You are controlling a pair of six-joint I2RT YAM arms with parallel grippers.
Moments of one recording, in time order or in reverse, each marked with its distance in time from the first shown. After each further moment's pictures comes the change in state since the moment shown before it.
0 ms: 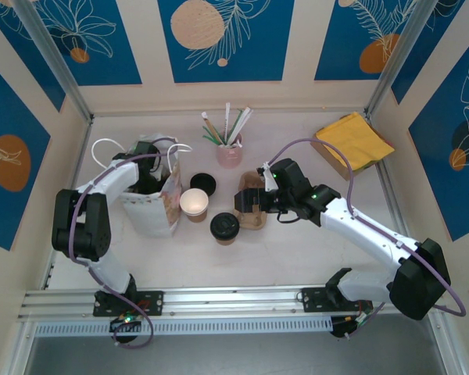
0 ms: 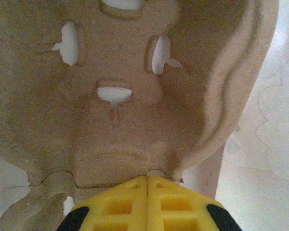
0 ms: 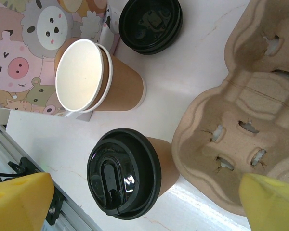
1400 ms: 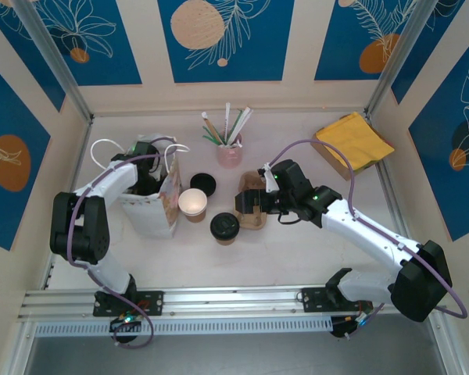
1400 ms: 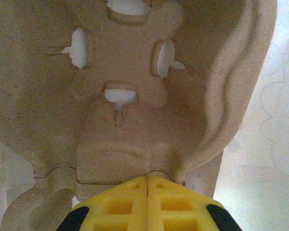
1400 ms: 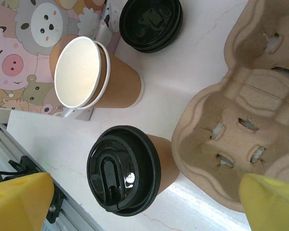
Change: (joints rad) left arm 0.000 -0.026 -0.013 0.002 -0.007 0.000; right arm 0.000 -0.015 -0.013 0.001 -0.001 0.000
